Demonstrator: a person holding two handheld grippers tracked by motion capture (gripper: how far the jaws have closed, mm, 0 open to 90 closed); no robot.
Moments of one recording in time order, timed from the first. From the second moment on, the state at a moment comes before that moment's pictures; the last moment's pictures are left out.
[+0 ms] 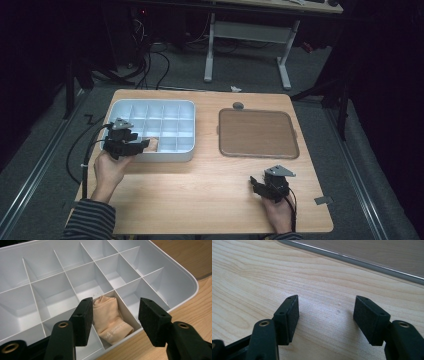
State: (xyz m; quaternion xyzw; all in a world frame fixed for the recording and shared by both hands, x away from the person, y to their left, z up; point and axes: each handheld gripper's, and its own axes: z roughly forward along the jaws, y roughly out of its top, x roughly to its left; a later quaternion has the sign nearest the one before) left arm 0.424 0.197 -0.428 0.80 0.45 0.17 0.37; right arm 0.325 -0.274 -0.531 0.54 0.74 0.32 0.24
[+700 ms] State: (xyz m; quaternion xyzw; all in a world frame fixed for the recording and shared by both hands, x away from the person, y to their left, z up) left arm 0.390 0.205 -0.430 0.78 0.43 0.18 0.41; right arm 0.325 -0.274 -0.531 0.54 0.74 0.32 0.24
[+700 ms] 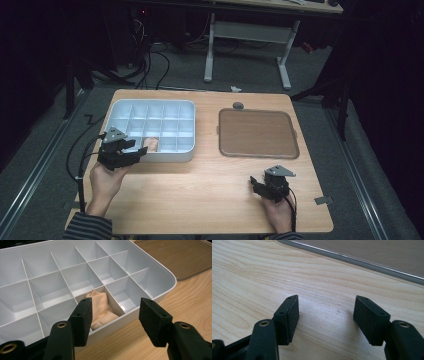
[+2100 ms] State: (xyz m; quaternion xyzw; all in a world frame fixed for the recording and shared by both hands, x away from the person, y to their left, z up) left arm 0.348 0.212 -0.453 0.76 0.44 0.16 0.45; right arm 0.325 -0.274 -0.531 0.54 0.74 0.32 0.24
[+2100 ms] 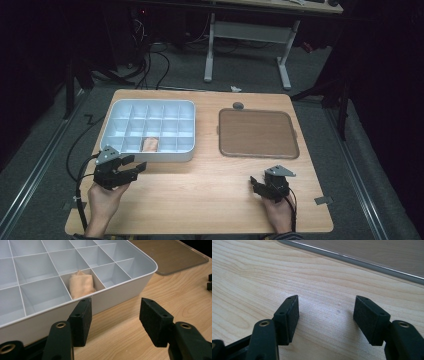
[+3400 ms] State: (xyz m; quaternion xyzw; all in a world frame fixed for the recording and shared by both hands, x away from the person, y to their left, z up) left arm 0.341 0.193 -0.494 0.77 0.45 0.12 0.44; right arm 0.325 -0.274 -0.531 0.54 0.74 0.32 0.24
